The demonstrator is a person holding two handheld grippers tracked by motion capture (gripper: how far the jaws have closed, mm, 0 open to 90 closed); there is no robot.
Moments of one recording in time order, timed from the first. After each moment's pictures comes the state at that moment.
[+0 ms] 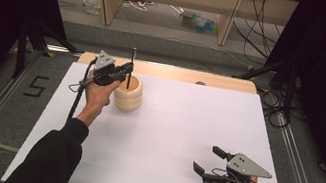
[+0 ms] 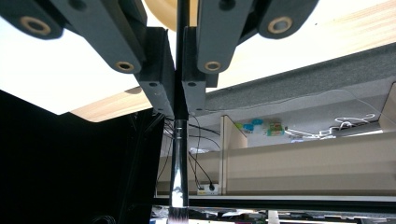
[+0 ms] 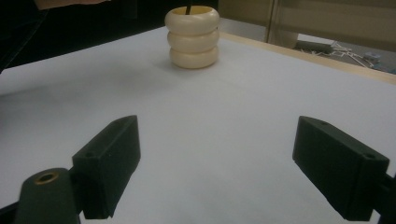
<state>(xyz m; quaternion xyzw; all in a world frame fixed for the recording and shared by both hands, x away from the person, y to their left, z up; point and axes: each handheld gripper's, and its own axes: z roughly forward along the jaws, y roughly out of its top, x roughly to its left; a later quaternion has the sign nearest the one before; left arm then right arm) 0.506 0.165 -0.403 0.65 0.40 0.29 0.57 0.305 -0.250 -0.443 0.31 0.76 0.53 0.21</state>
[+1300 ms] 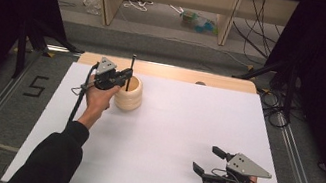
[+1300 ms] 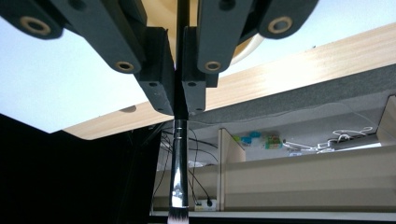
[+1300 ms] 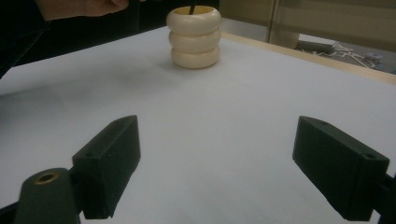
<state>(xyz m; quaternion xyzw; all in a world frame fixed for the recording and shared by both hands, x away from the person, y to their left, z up) 0.510 0.167 -0.423 0.68 0.39 0.29 0.55 0.304 -0.249 -0.443 0.32 0.76 0.53 0.19</state>
